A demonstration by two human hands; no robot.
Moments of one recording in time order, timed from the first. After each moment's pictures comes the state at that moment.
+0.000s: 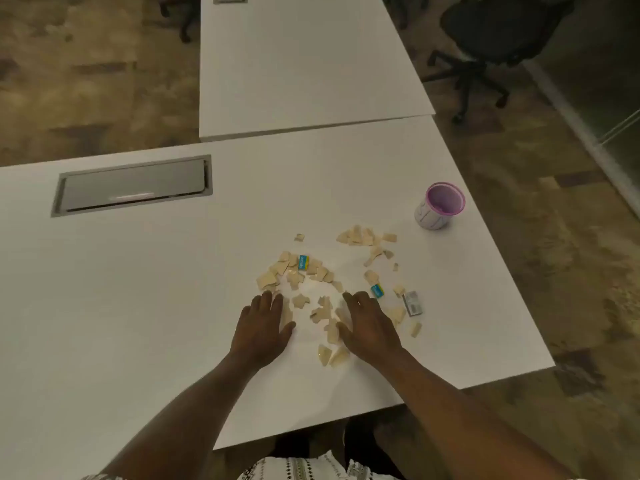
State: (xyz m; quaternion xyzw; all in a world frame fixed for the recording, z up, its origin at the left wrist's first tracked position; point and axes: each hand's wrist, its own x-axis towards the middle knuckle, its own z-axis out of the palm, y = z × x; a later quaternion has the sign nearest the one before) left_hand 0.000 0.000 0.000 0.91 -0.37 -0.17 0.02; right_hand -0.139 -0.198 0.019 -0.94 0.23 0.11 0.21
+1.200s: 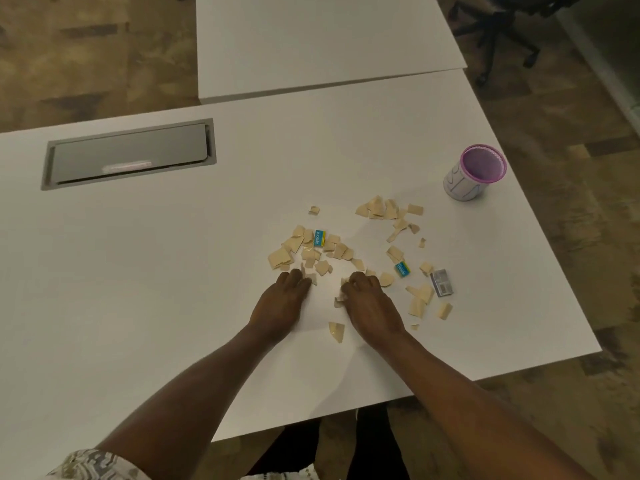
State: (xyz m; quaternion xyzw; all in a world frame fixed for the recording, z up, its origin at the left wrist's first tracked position) left_hand 0.019 -0.008 -0.031 0.87 -0.46 -0.18 0.06; right_hand -0.111 -0.174 -0.021 -0.97 0.17 0.10 0.13
